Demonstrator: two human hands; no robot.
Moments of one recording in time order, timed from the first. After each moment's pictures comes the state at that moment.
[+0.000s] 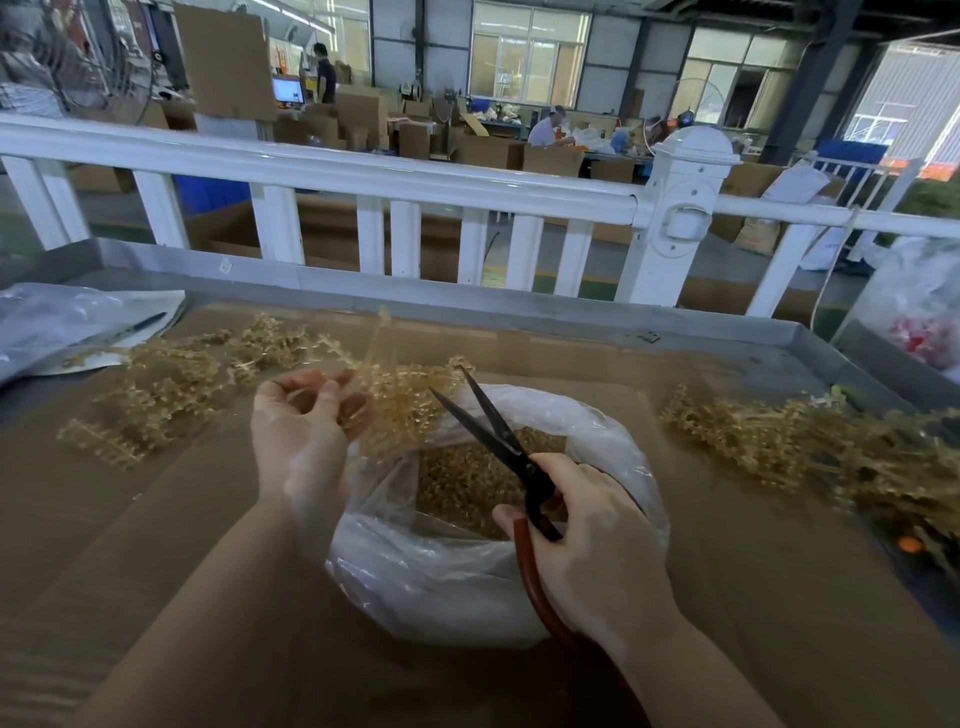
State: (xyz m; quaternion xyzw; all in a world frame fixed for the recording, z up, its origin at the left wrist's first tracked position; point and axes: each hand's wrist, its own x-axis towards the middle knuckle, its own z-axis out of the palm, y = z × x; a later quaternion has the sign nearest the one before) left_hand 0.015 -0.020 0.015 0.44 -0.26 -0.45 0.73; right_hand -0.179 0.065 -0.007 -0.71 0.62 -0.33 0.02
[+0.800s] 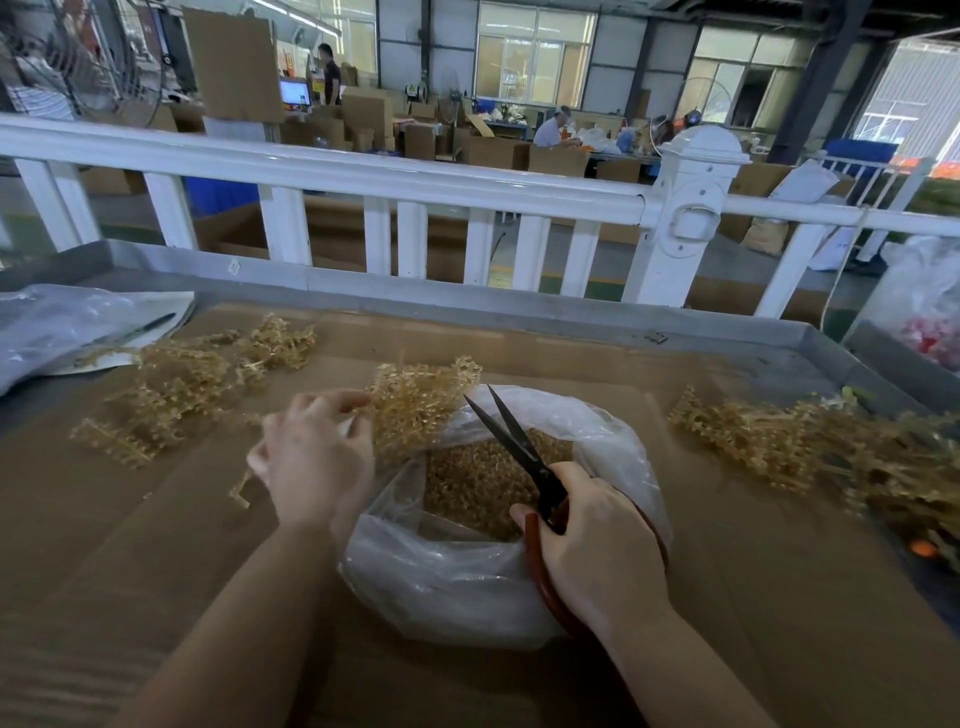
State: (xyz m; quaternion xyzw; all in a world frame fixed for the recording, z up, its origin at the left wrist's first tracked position) left_hand 0.019 -0.010 -0.004 0.72 -0.54 -0.06 0.42; right_hand -0.183 0.051 -0.024 -0.67 0.69 -0.27 0.03
